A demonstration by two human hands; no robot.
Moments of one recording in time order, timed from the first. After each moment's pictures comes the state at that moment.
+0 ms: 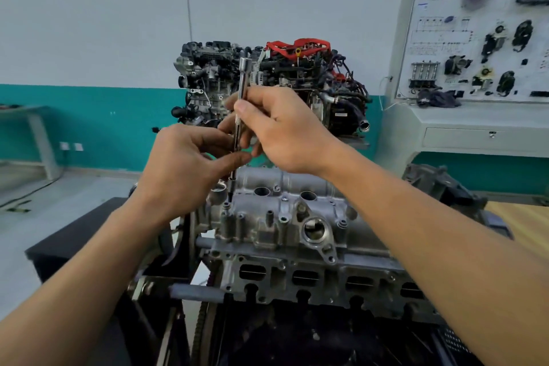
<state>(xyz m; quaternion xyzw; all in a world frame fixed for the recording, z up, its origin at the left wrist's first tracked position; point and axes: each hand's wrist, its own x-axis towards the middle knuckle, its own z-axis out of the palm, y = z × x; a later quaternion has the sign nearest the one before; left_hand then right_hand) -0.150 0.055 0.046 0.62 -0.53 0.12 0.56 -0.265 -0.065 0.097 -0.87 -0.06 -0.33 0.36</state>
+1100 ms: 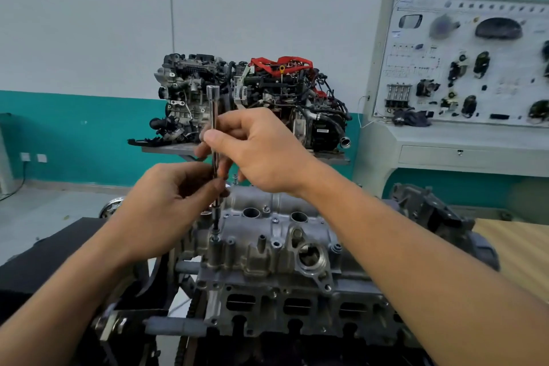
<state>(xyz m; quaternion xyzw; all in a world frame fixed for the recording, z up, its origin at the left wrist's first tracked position) -0.137 0.065 0.032 0.66 -0.55 0.06 0.51 -0.250 -0.056 0.099 -0.86 -0.02 -0.30 0.42</state>
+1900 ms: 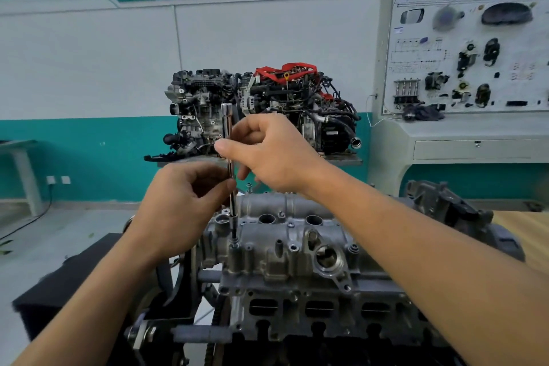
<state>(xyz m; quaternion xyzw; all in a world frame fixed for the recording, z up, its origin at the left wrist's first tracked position) -0.136 0.068 0.045 0.65 -0.55 0.13 0.50 -0.248 -0.056 0.100 -0.85 0.05 -0.35 0.38</state>
